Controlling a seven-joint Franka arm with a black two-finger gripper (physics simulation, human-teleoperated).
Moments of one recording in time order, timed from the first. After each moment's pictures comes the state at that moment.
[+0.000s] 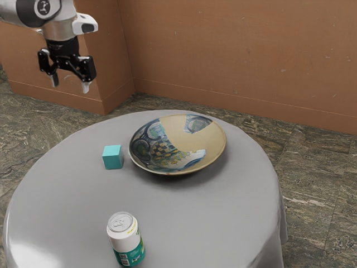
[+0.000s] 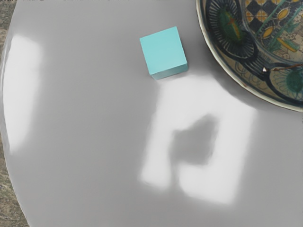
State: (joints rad) arm -0.14 -0.04 0.21 -1.60 0.17 1.56 -0.15
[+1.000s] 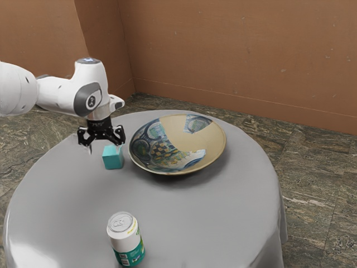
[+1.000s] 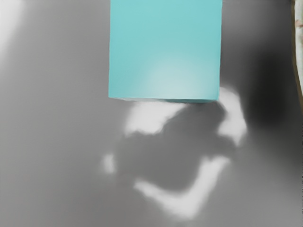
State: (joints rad) arm -0.04 0.33 0.22 -1.86 0.02 2.13 -0.39
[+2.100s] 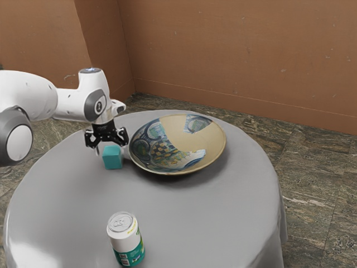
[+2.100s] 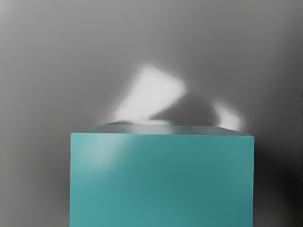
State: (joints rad) arm 0.04 0.57 0.21 -1.64 -0.11 2.19 -0.24
